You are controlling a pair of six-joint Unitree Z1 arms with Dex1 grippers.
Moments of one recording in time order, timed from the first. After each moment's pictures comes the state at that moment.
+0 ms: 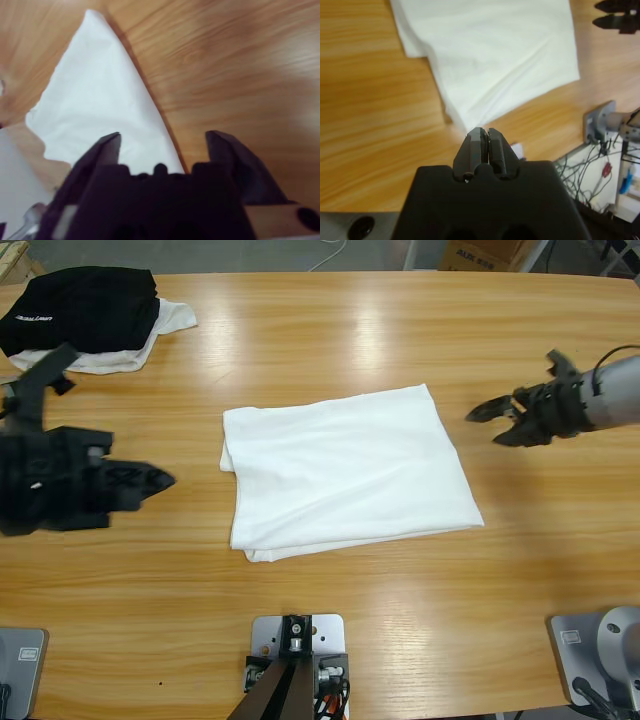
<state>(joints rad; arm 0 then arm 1) -1.06 1.38 -0.97 0.52 0.03 -0.95 0.12 1.66 -0.69 0.21 0.46 0.59</state>
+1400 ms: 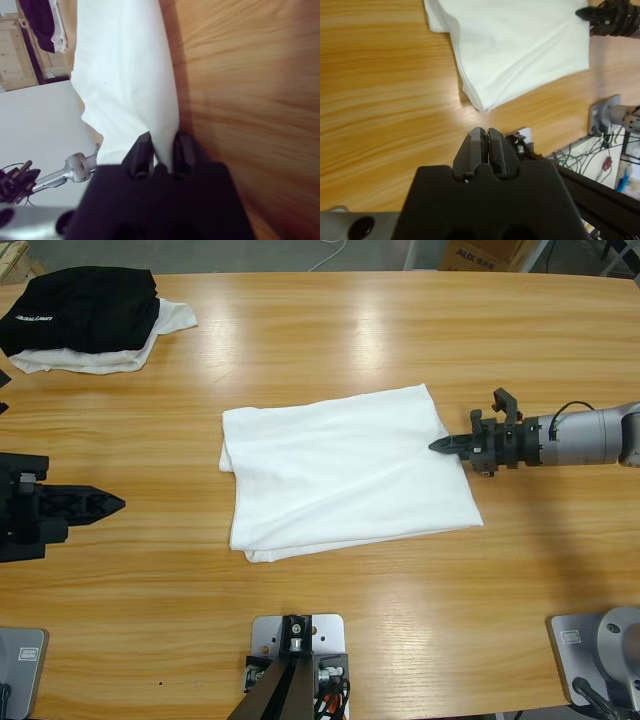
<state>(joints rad) -1.06 1.27 -0.94 0.62 0.02 -0.99 0.03 1.98 -0.39 -0.49 0.89 0.52</state>
